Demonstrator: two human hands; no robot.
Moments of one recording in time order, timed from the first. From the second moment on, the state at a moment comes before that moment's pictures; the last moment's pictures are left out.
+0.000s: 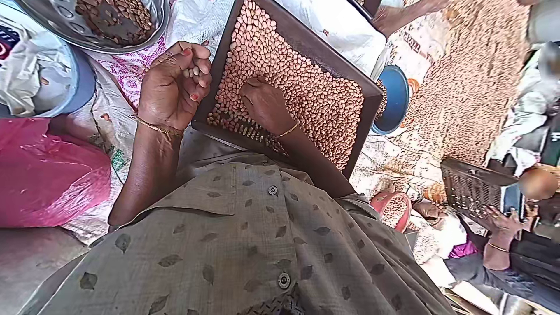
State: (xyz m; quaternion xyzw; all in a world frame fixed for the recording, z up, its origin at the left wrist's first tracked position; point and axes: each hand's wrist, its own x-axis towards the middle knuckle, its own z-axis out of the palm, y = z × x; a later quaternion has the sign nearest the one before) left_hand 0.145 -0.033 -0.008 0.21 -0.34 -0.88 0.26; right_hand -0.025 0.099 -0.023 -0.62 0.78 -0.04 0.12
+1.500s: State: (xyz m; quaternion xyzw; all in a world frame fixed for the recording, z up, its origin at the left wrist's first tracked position) left_hand 0.124 -0.008 -0.003 0.18 -0.47 -0.86 0.09; right_hand -0.035 0.128 0.023 -0.51 0.61 -0.57 0.19
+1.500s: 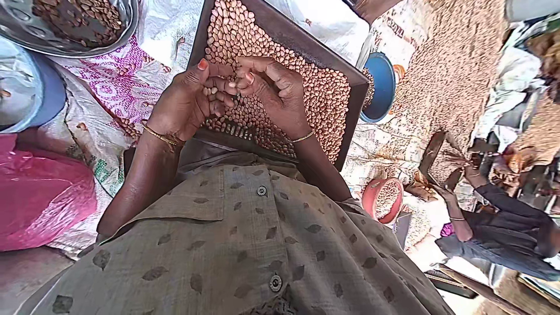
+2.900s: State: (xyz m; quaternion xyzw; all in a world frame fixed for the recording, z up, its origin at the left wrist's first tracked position) left_hand 0.128 -0.035 -0.034 0.00 -0.18 -0.95 0.23; right_hand -0.113 0.145 -0.002 -0.55 0.70 -0.41 0.19
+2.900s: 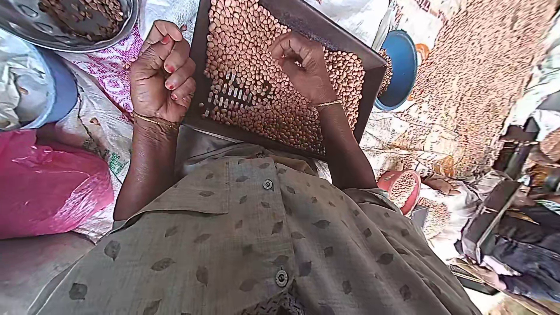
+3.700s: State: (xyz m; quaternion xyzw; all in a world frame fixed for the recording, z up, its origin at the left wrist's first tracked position) left_hand 0.124 -0.029 -0.027 0.07 -0.40 -0.89 0.20; right_hand -0.116 0.190 0.034 -0.54 0.77 -0.25 0.22
